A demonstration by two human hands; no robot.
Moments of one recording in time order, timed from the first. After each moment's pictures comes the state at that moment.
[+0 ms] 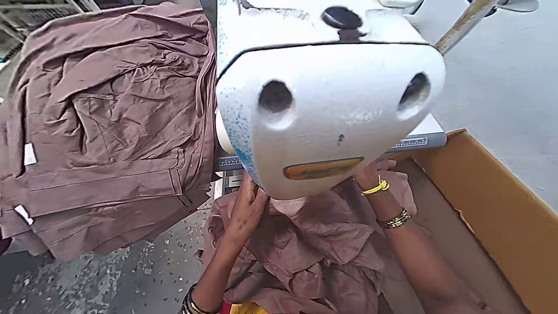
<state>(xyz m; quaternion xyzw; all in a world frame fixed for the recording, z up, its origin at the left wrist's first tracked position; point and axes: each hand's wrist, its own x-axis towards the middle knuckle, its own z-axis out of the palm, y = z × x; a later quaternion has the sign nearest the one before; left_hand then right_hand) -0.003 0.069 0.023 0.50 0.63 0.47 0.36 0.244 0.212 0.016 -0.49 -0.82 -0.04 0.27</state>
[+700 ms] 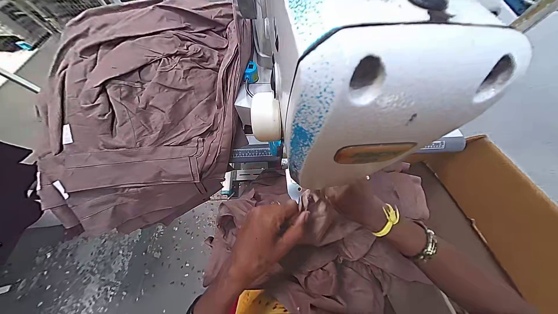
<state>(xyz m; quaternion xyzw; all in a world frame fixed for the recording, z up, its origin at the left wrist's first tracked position) -0.005 0.023 0.037 0.71 0.54 0.40 0.21 0.182 0.136 0.054 -0.20 -0.90 -0.10 0.38</state>
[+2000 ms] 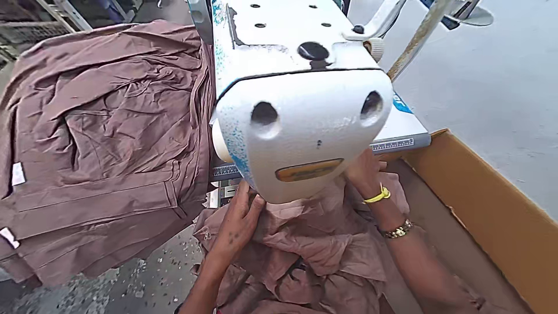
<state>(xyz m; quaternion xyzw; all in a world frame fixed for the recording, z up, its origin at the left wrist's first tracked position) -0.019 0.062 0.022 0.57 0.61 0.42 0.35 0.247 0.206 0.032 -0.52 -0.80 -0.05 0.29</state>
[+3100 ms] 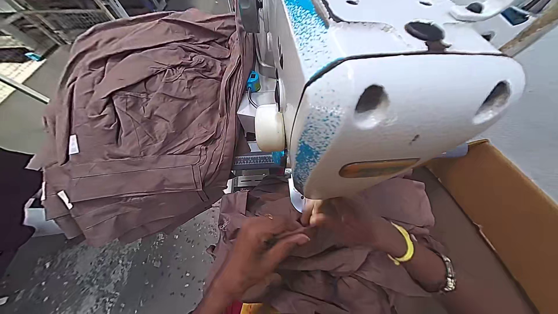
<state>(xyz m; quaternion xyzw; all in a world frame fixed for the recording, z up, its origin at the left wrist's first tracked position) -0.027 0.020 0.041 0.70 0.45 0.48 0.27 0.193 0.126 0.050 -0.17 -0.88 0.30 0.33</state>
